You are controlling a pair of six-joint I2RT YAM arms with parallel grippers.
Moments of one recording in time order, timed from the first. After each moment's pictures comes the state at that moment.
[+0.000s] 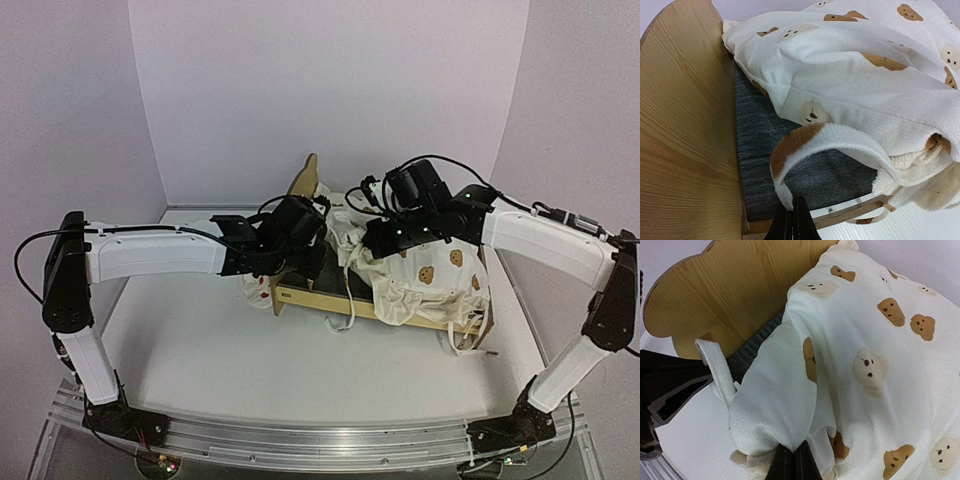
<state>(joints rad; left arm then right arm) -1.04 1.80 1.46 -0.37 -0.45 -0.30 0.79 1.60 1.45 -0.61 0.12 0.24</state>
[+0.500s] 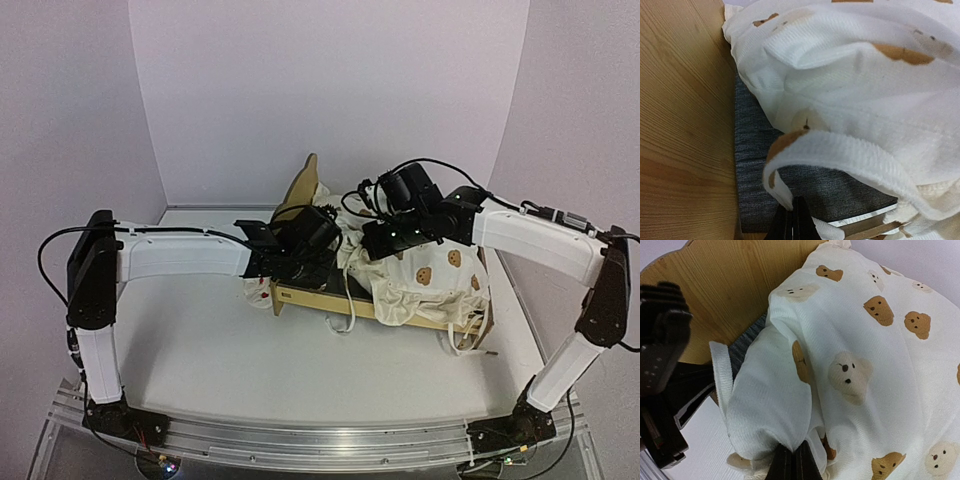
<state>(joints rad) -1.04 1.92 1.54 -0.39 -0.51 -0.33 0.79 1.65 1.46 -0.60 0.17 0.23</state>
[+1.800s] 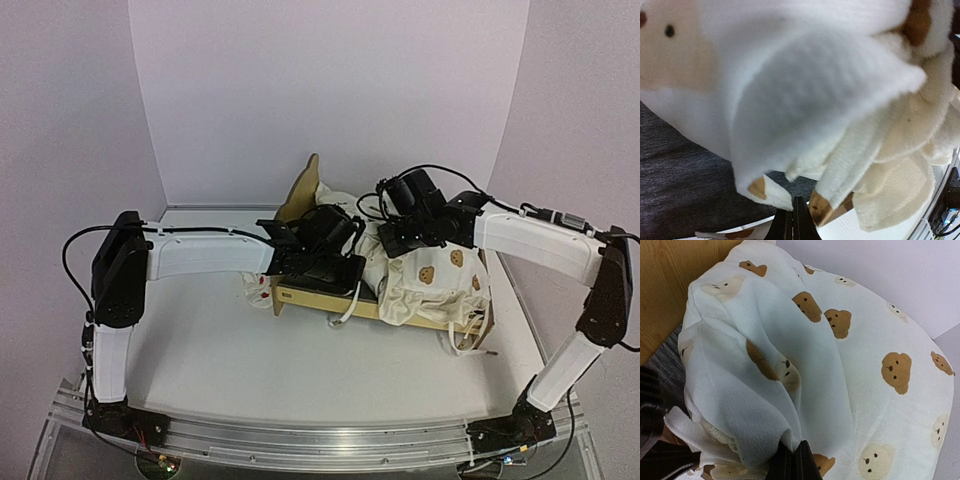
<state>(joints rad) -1.04 2.06 1.70 -0.37 -0.06 -0.49 0.75 1.64 1.41 -0.59 0.45 0.14</state>
